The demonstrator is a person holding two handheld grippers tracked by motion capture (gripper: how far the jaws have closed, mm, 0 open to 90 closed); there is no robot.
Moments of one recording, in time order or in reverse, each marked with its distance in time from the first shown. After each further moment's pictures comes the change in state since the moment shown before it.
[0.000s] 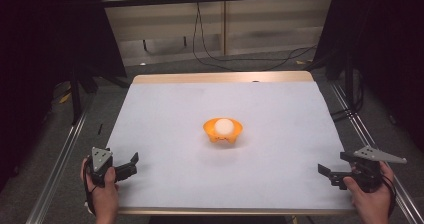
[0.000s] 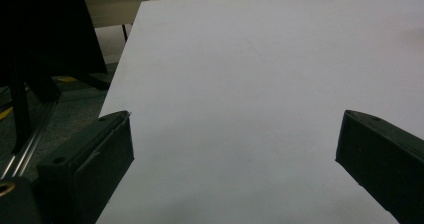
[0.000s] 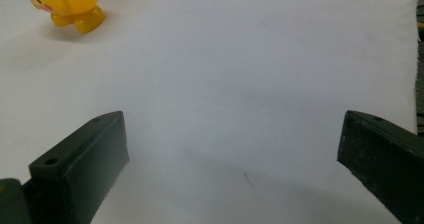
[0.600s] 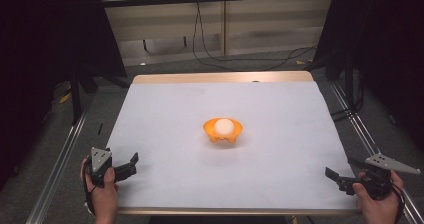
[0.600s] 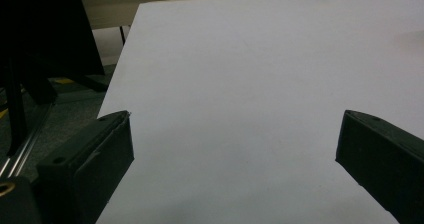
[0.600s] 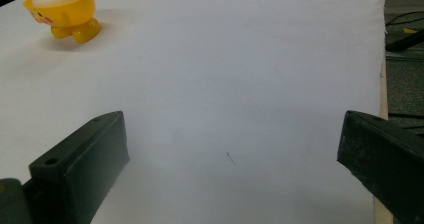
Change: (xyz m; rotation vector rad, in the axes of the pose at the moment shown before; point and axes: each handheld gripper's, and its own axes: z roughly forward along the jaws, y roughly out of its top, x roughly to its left) left arm 0.001 0.000 -0.001 -0.012 -0.010 -0.007; right arm -0.008 -0.018 -0.014 -0.065 -0.016 0.040
